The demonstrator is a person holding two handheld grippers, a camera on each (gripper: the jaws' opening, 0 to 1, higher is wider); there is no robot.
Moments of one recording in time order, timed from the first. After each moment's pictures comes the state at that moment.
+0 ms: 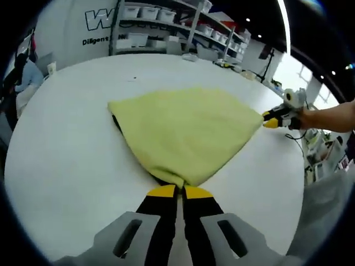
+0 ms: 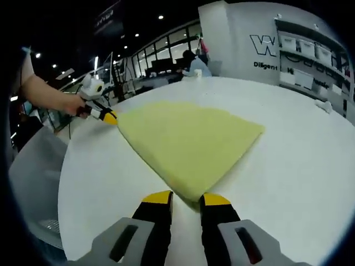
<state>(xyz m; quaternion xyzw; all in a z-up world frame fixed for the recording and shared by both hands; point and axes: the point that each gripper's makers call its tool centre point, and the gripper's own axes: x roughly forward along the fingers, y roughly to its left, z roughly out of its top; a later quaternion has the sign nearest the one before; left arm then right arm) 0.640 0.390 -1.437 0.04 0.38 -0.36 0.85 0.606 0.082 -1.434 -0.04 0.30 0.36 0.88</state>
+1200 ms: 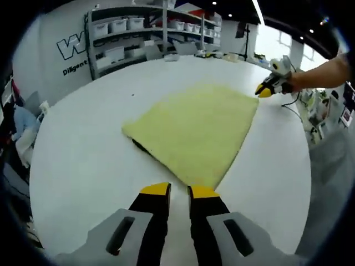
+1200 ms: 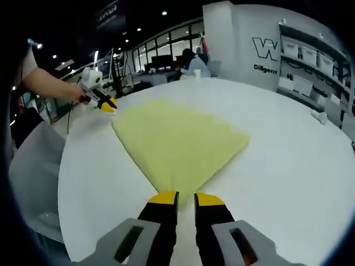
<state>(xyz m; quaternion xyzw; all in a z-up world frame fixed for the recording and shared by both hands) 0.651 0.410 -1.386 0.13 0.31 -0.42 0.84 0.610 0.070 -1.400 -0.09 0.29 0.36 0.88</state>
